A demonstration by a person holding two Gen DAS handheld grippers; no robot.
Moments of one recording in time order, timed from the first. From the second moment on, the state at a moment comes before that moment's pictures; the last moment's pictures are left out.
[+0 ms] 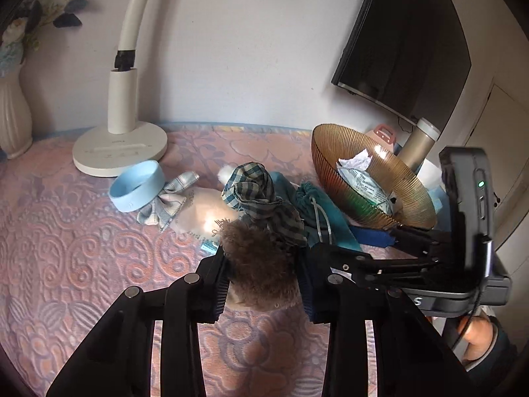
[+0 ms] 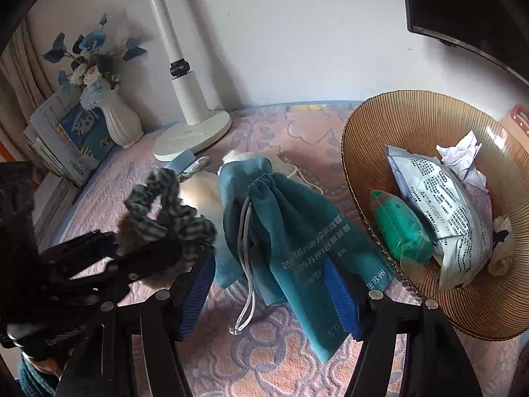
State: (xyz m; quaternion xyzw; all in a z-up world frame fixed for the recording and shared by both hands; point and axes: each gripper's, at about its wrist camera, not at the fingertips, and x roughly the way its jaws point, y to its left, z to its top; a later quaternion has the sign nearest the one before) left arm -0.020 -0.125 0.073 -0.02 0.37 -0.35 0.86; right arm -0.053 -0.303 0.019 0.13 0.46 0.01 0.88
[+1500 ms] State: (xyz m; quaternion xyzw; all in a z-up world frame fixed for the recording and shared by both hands) left arm -0.051 -0.085 0.086 -0.03 0.36 -0.34 0.87; right arm -0.109 -0.319 0.051 0.20 0.39 0.02 0.90
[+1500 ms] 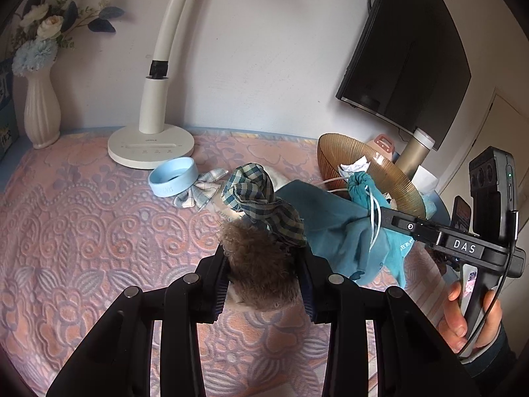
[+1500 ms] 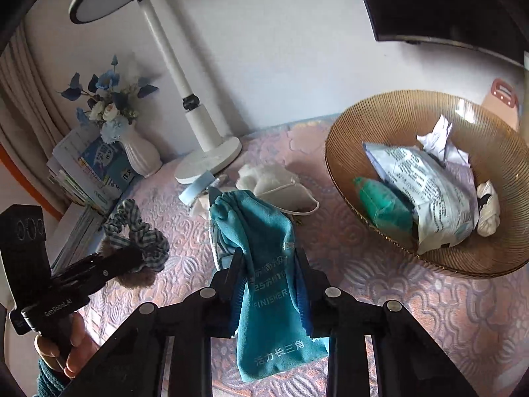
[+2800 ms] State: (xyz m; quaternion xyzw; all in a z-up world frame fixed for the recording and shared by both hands) left arm -0.059 -0.097 0.096 -0.02 0.35 -0.35 0.87; right arm -0.140 -0.363 0.005 0.31 0.46 0.00 0.83
